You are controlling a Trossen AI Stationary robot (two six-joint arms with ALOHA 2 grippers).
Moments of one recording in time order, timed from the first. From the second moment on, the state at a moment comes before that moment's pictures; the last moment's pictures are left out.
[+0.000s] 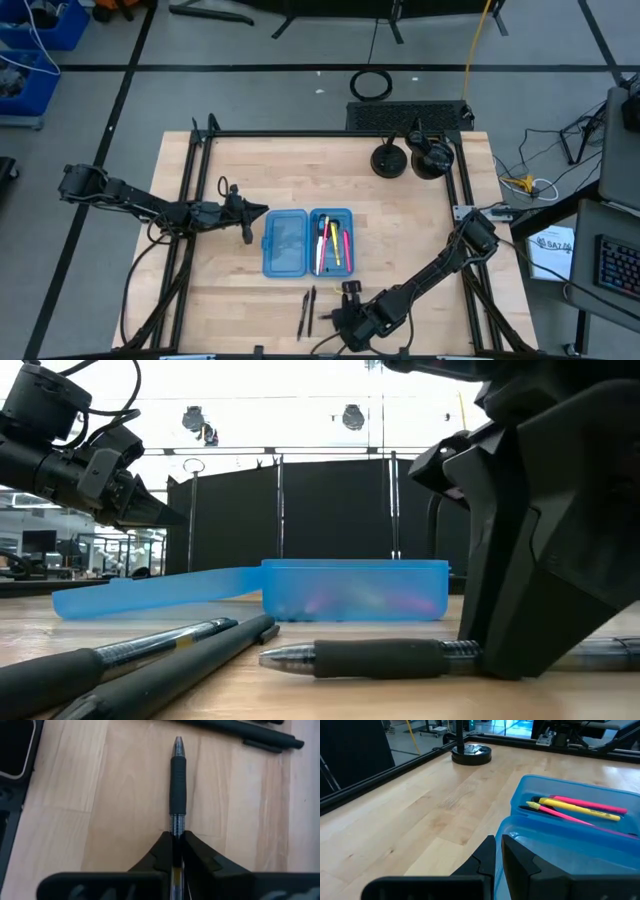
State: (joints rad) left arm -0.13 0.96 0.01 0.65 -0.45 -0.20; right arm 0.67 2.20 1.36 -0.56 0.26 0.47
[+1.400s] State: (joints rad) left arm -0.13 0.96 0.01 0.64 -0.45 -0.23; right arm 0.58 2.05 1.74 -1.31 0.24 -0.19
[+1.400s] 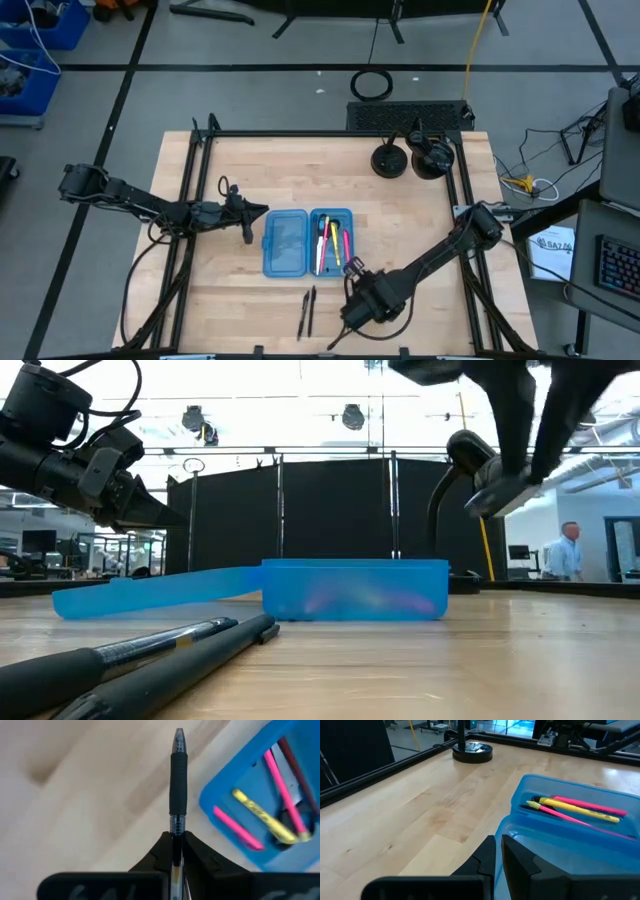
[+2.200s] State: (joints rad) left arm -0.13 0.96 0.01 0.54 -0.45 -0.15; right arm 0.23 2.06 1.85 -1.16 0.11 -1.28
